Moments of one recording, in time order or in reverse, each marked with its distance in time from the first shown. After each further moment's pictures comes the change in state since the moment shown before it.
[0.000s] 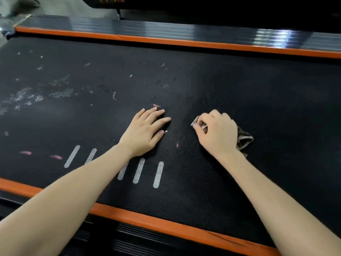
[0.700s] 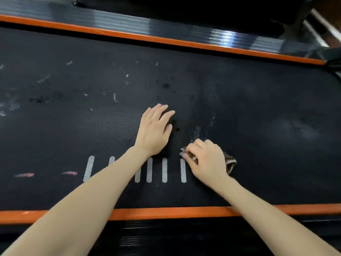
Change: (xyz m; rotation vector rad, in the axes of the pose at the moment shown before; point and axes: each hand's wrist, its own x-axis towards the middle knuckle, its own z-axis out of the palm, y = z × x) left_hand -0.003 -0.015 -0.012 -0.340 0.169 0.001; right_hand -0.068 -0.096 -0.015 -0.069 -0.178 -0.035
